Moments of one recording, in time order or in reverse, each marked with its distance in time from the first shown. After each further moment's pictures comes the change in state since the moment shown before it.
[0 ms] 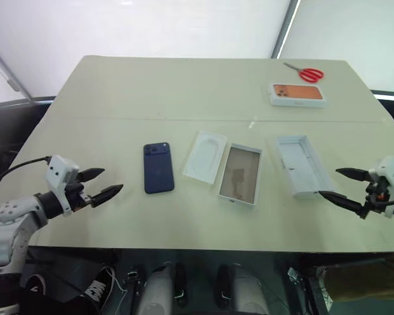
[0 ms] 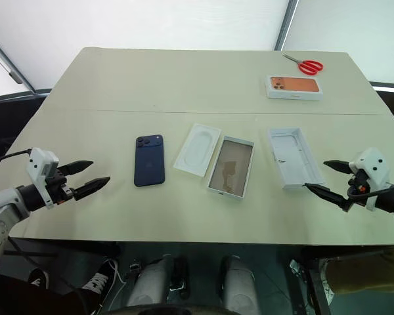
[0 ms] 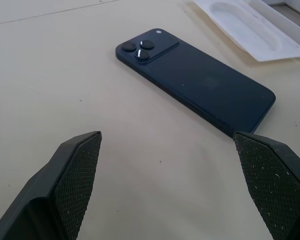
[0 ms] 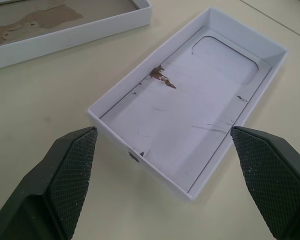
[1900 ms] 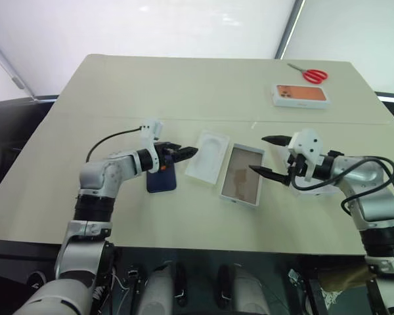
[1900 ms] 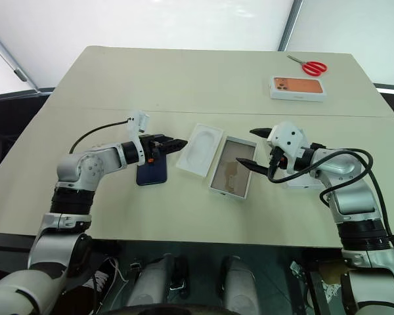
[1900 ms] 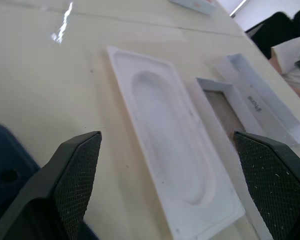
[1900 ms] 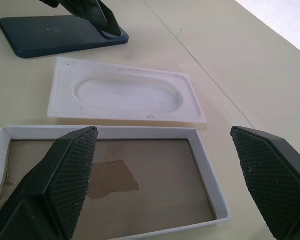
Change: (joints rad) left arm -0.685 -0.432 -0.278 0.360 -0.037 0.502 0.309; right arm -0.373 0.229 0.376 -0.152 -0.112 -0.055 -0.128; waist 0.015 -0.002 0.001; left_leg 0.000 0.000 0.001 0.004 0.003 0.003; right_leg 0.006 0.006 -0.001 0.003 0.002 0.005
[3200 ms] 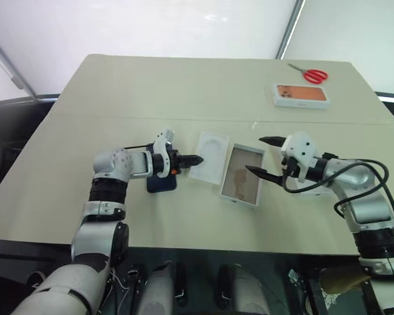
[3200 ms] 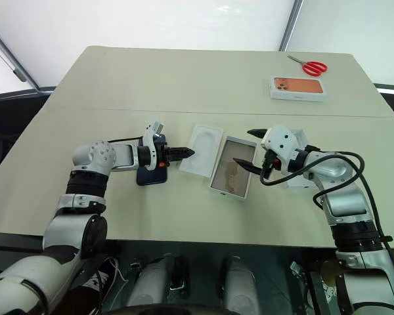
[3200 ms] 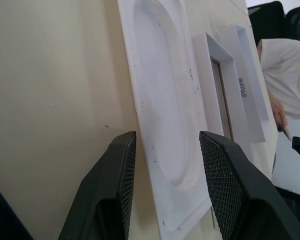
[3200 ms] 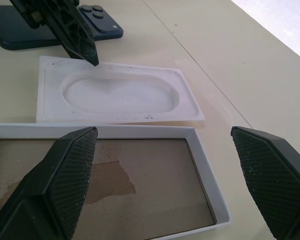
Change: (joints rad) left arm -0.134 -0.102 0.114 0.212 -0.027 0.291 0.048; right arm 0.003 0.036 0.023 0.003 -0.056 -0.038 -0.054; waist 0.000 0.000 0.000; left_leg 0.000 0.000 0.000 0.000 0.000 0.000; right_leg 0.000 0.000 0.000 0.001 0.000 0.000
